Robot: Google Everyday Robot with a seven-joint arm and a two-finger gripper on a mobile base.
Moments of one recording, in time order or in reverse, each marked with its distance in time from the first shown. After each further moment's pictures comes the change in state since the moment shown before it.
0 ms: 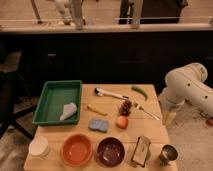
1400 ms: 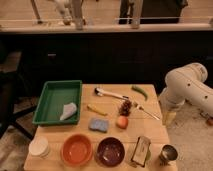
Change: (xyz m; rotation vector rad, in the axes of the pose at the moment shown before) arm 0.000 0.000 0.000 0.000 0.000 0.000
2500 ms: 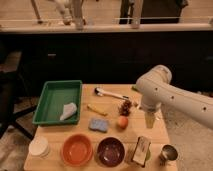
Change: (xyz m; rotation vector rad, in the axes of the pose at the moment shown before) arm -0.070 0.014 0.031 -0.065 0.114 0.058
